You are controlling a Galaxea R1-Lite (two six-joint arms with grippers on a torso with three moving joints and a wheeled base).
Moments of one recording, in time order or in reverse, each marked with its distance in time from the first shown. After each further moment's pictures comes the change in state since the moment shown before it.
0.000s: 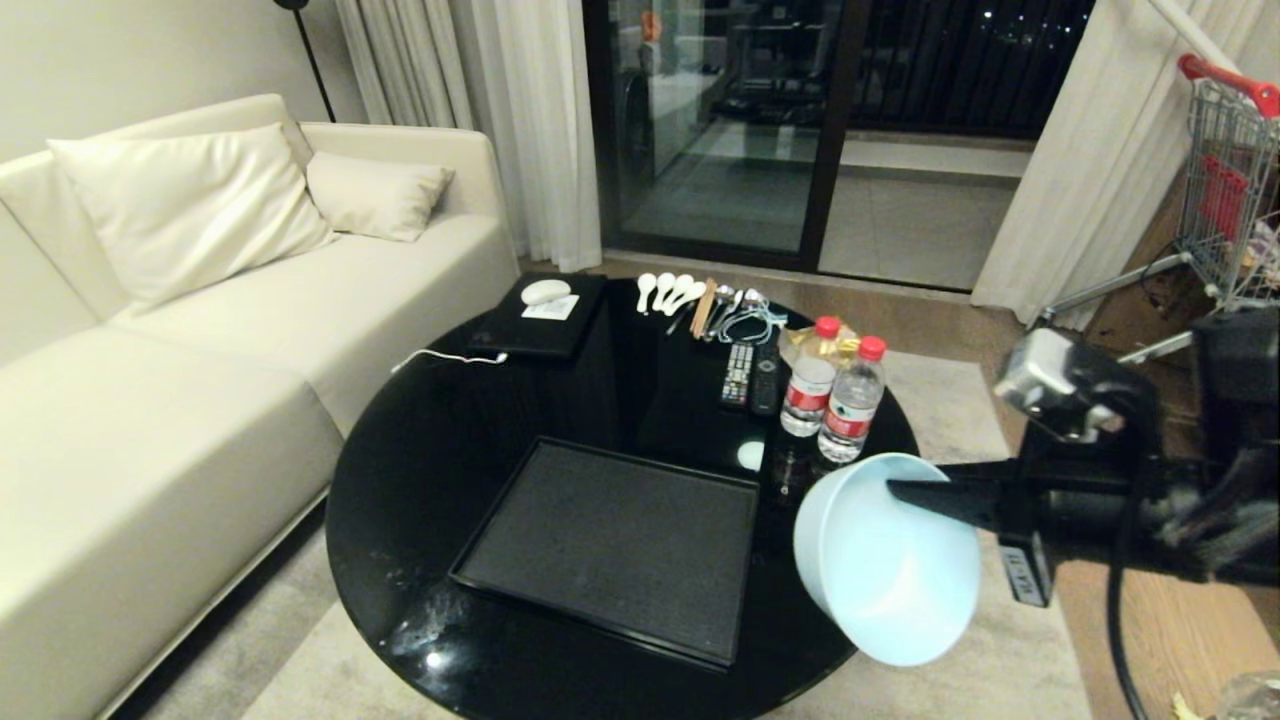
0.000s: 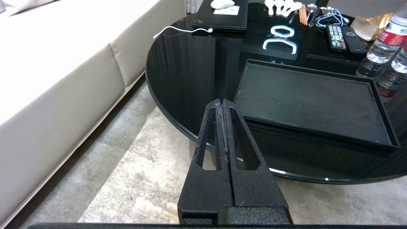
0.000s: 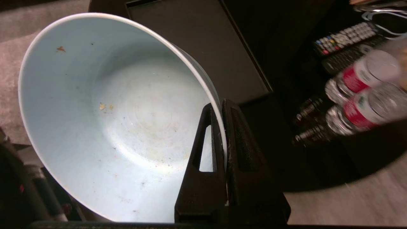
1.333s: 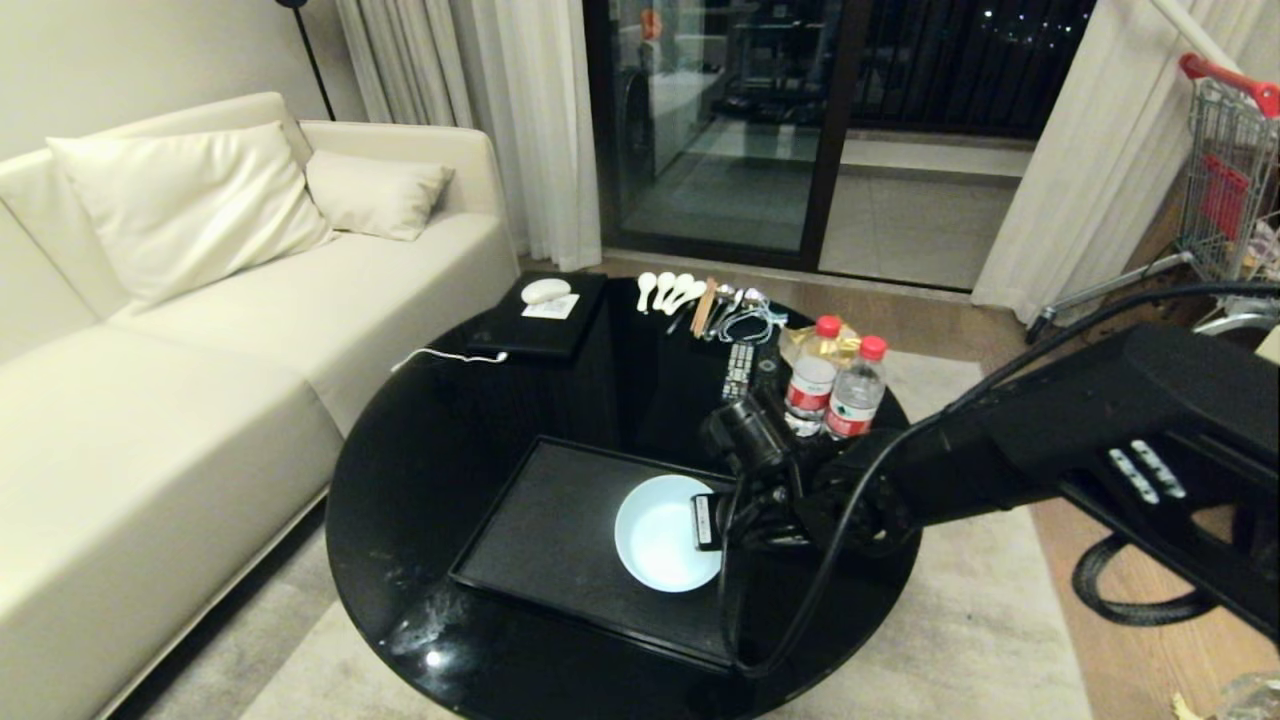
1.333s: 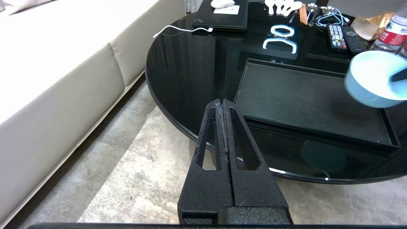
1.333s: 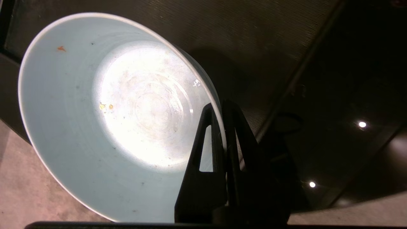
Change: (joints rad) left arm 0.000 0.000 0.000 0.000 0.000 0.000; right arm 0.255 0.802 -0.635 0.242 -0.490 0.810
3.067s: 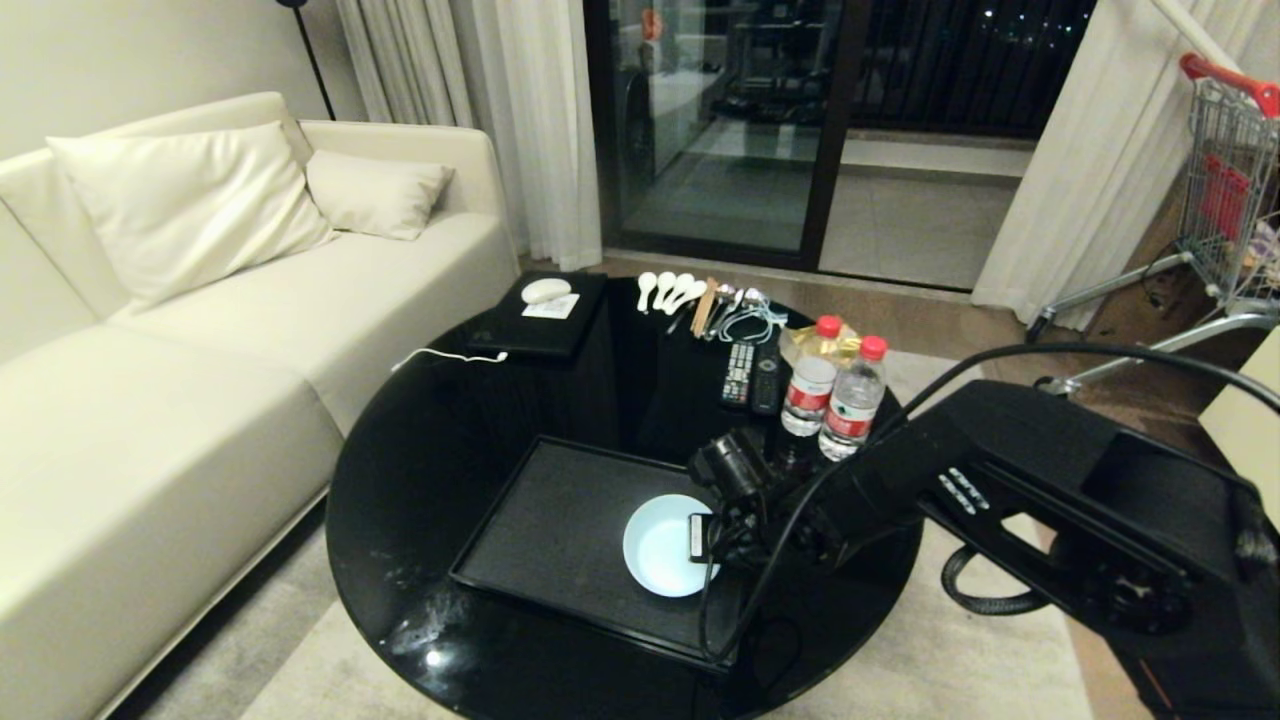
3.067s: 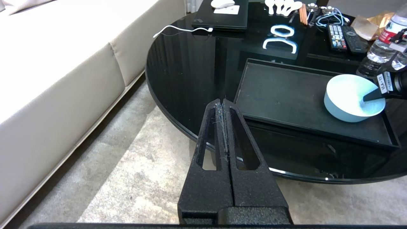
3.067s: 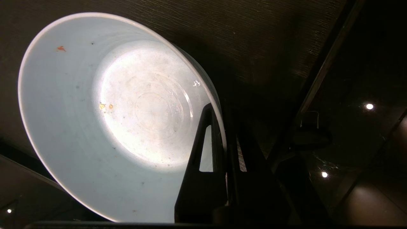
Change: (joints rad) left arm 0.000 0.000 0.000 0.000 0.000 0.000; right arm -0.043 0.220 -0.087 -0.092 -0.026 0.069
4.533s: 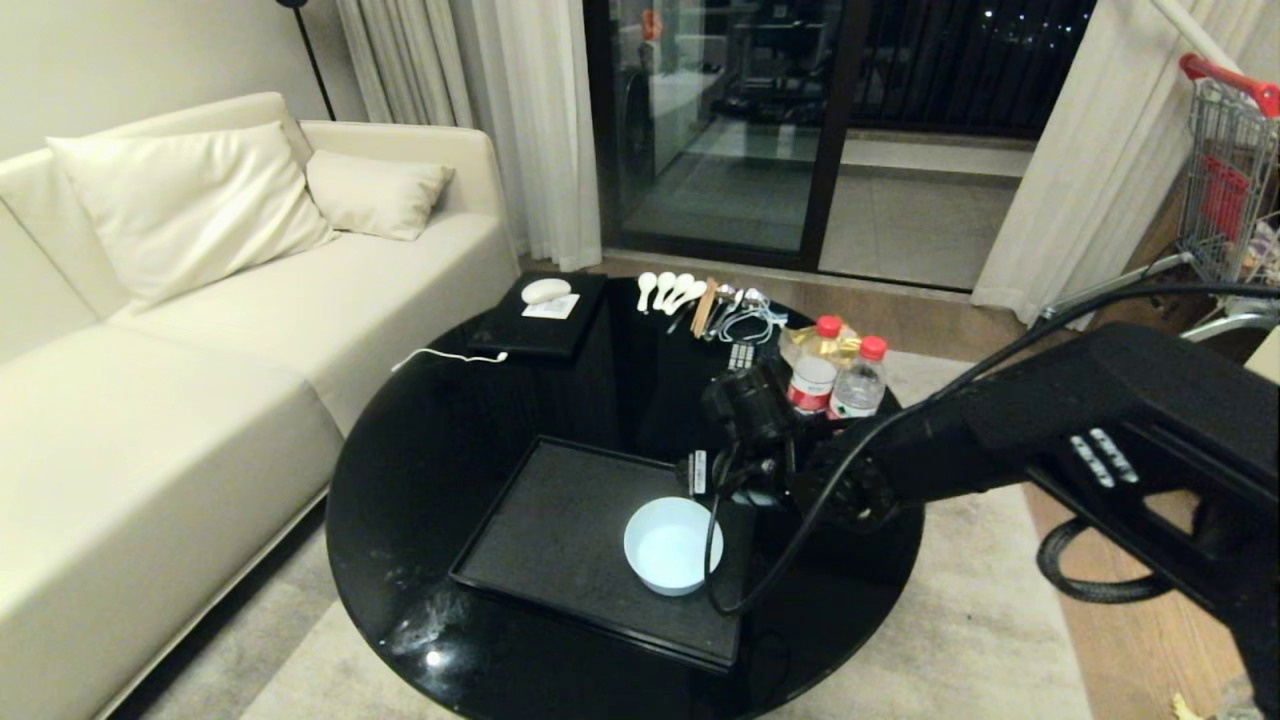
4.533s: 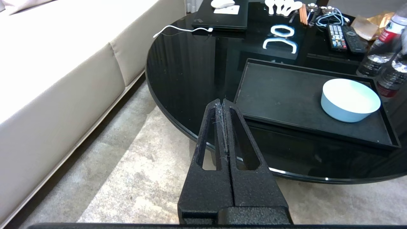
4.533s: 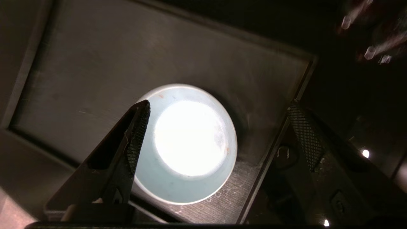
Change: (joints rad) left arm 0.000 0.000 0.000 0.000 0.000 0.000; right arm 0.005 -0.191 0.016 -0.032 -0.081 -0.085
